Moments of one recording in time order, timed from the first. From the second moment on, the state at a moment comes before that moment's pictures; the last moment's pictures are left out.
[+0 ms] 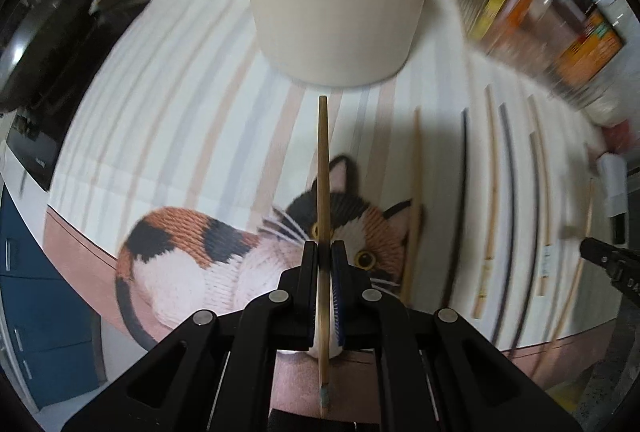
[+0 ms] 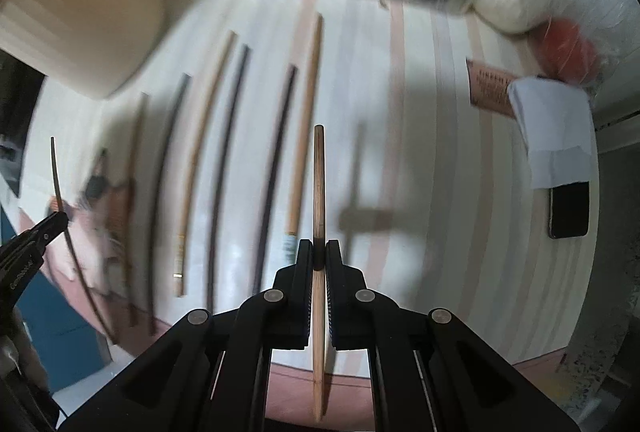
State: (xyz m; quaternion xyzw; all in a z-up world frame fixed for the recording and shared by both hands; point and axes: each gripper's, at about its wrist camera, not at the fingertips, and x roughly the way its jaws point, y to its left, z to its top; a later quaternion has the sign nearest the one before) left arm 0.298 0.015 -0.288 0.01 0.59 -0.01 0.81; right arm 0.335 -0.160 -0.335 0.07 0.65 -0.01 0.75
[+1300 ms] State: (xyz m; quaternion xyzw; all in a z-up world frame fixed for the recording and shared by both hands) left arm 0.363 0.093 -0.021 -0.08 0.34 -0.01 0.94; right arm 0.472 -0.036 0.002 0.06 0.32 0.14 0.94
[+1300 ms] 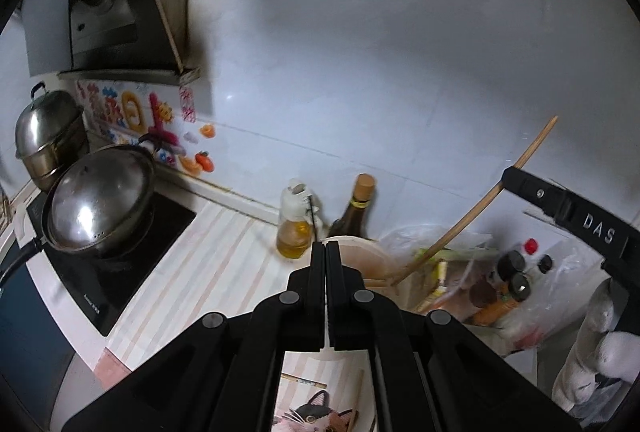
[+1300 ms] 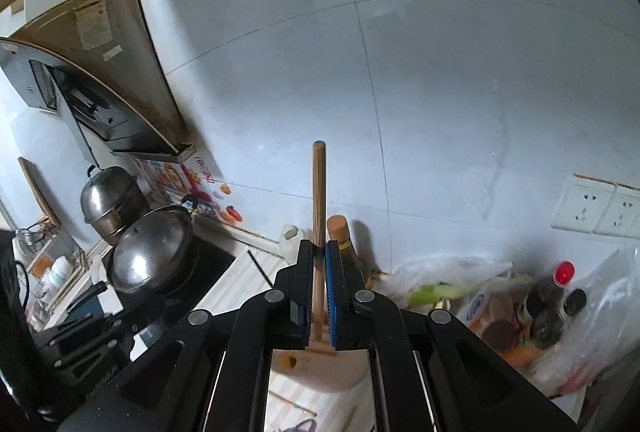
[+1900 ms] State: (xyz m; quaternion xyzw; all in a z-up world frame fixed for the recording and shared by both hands) left arm 0.353 0.154 -0.127 -0.10 0.43 0.12 0.89; right arm 0.489 -0.072 -0.080 0.07 0.42 0.12 0.90
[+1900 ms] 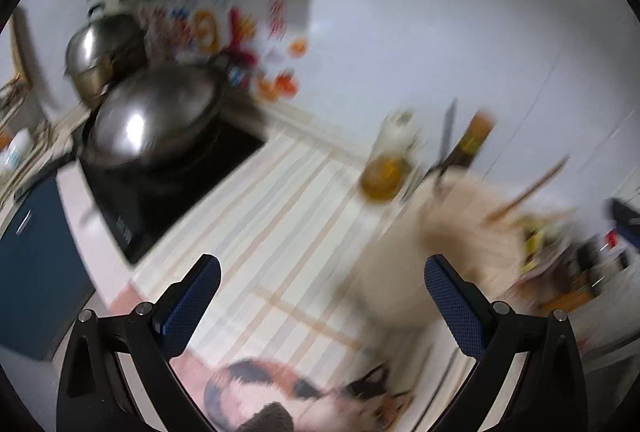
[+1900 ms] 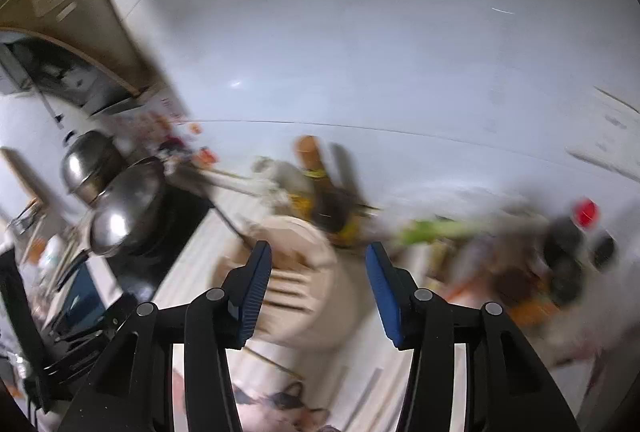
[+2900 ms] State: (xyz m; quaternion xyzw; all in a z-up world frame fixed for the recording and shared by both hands) left arm 0.410 0.121 -0.347 -0.05 0.61 0.14 0.78; right arm 0.413 -0.200 -0.354 0.17 0.65 -0.08 0.74
